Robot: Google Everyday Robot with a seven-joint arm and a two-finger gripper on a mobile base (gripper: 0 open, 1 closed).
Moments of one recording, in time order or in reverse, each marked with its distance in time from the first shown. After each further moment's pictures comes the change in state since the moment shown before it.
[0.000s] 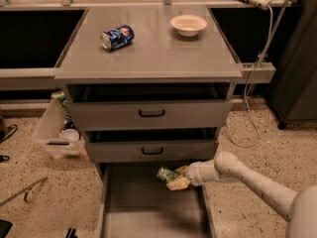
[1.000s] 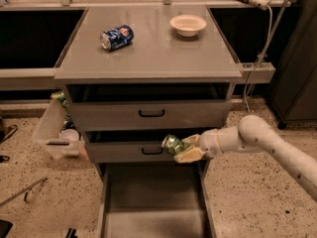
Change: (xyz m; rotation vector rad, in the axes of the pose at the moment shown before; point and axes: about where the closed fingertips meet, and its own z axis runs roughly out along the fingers) arm -0.154 0.049 -0.144 -0.033 -0.096 -0.100
